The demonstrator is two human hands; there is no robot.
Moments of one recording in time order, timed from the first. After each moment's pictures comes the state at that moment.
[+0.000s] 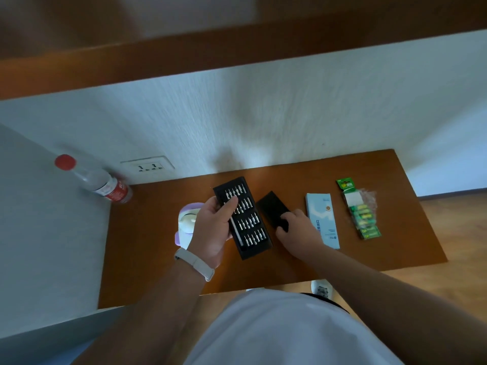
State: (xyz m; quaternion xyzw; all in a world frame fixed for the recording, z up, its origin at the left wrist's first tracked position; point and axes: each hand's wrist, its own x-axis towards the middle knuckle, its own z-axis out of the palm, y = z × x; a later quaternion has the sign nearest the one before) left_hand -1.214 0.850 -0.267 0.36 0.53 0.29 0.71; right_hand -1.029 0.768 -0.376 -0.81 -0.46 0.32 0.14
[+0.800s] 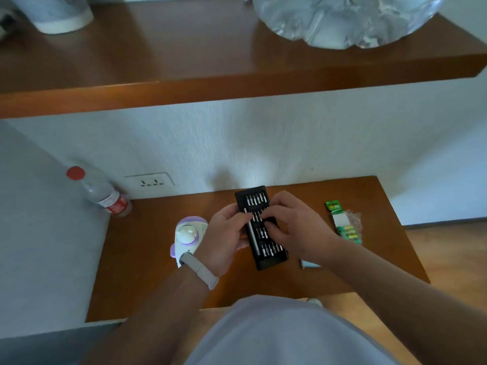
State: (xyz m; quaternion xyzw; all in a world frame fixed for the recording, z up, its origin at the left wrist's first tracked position) left_hand -1.190 0.830 -0.228 0.41 0.45 0.26 0.75; right_hand -1.023 0.762 -0.214 -0.63 -0.71 0.16 0.27
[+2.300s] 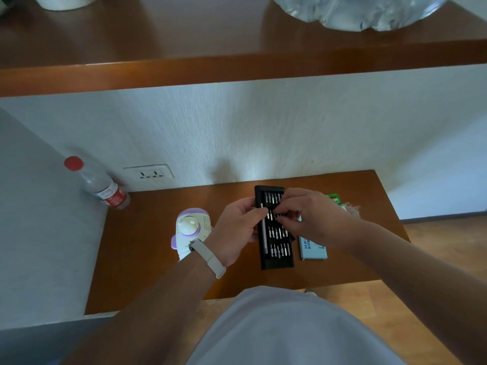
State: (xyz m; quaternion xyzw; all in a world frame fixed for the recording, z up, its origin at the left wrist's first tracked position) left_hand -1.190 0.828 -0.238 0.47 0.39 0.21 0.77; right_hand -1.006 0.759 -0.195 -0.62 -0.73 0.22 0.19
